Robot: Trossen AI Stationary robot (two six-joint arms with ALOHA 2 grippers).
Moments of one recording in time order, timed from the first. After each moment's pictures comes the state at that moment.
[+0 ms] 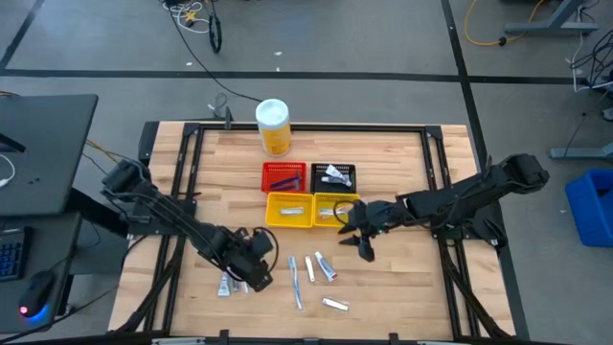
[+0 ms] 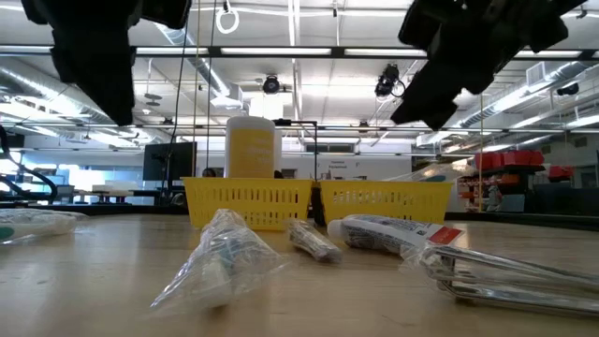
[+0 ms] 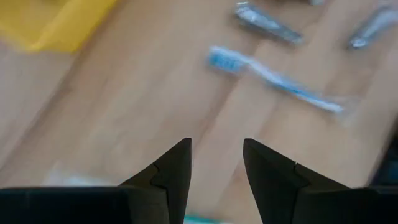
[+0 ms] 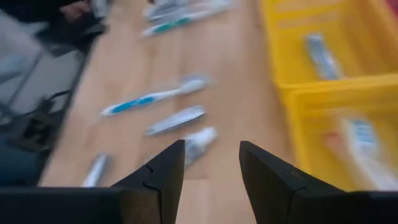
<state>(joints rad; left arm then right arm) -0.57 1.59 1.12 -0.70 -0.27 -1.10 0.23 1.34 0.68 0.02 -0.03 0.33</state>
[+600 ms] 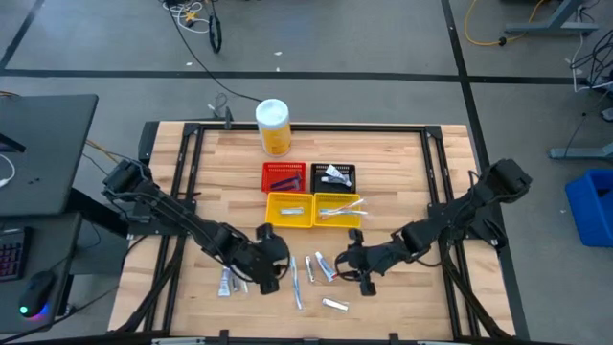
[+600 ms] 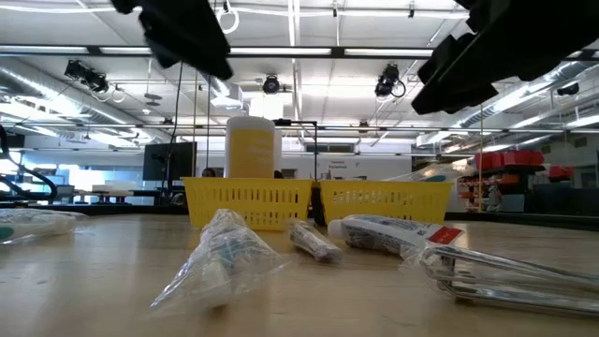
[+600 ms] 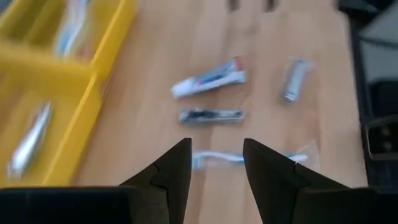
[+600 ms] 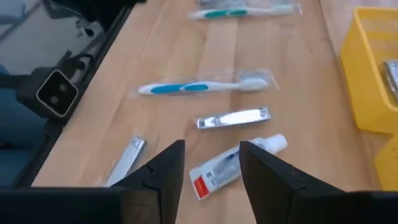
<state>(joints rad) -0.54 1.59 1.12 -0.38 -0.40 -0.58 0.53 1.54 0.76 0.12 0.23 0.27</state>
